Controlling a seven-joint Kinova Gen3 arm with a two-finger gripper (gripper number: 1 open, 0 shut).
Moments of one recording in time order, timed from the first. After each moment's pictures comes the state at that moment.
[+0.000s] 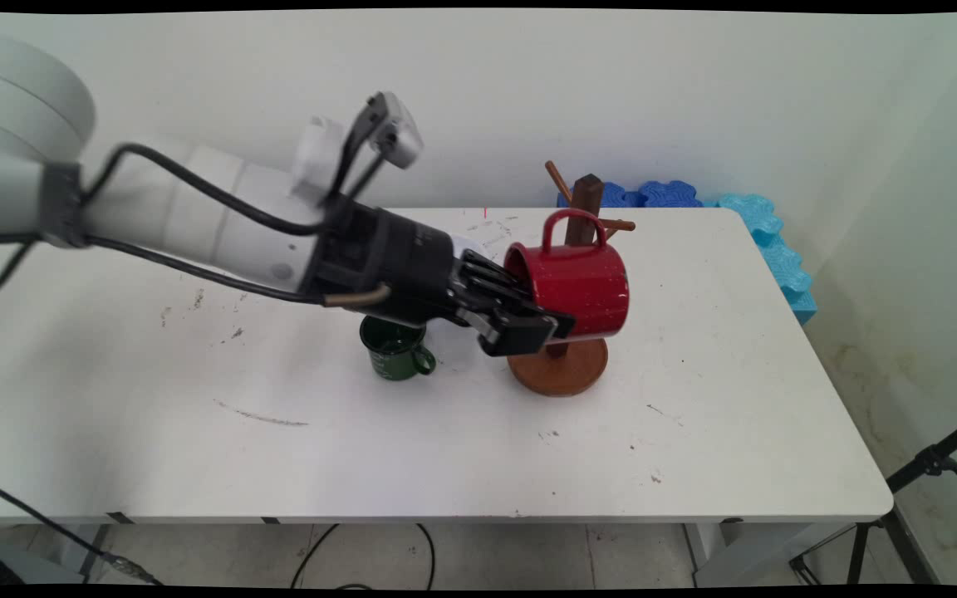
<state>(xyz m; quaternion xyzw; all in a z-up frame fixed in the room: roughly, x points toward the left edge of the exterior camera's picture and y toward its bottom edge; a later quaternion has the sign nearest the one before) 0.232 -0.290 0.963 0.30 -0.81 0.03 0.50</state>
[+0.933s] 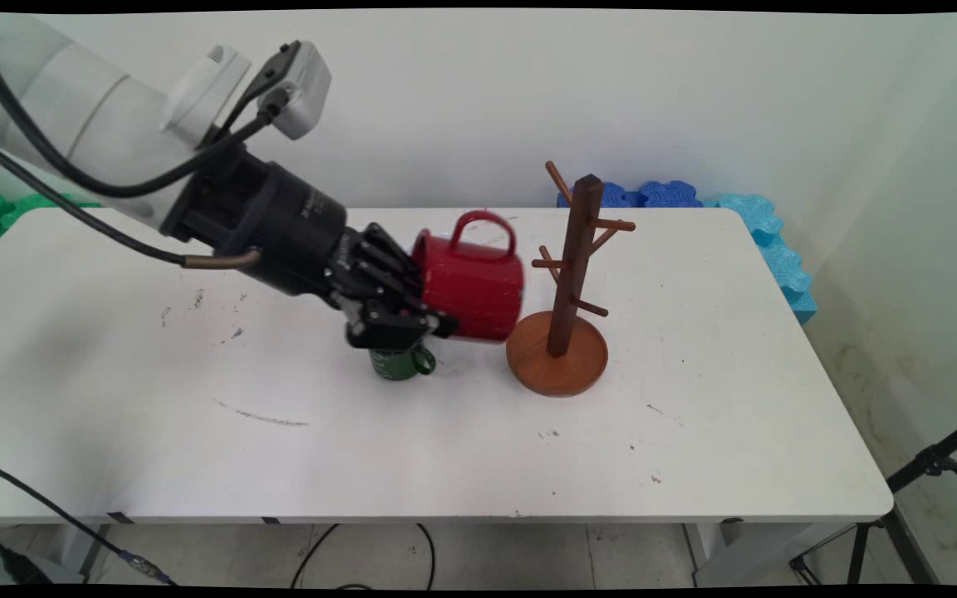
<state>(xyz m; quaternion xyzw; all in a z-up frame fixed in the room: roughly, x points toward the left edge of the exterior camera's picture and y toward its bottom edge) 0.287 -0.282 1.019 0.23 -0.89 0.05 0.38</state>
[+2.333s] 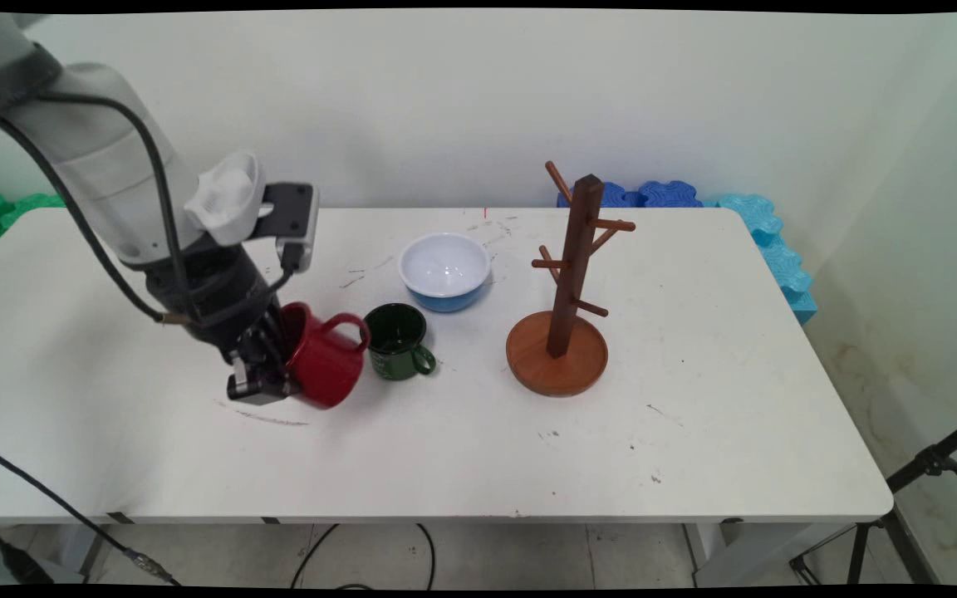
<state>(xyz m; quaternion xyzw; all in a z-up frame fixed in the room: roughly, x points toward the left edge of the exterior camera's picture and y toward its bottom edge) 0.307 -0.300 0.979 0.24 -0.97 0.01 0.07</state>
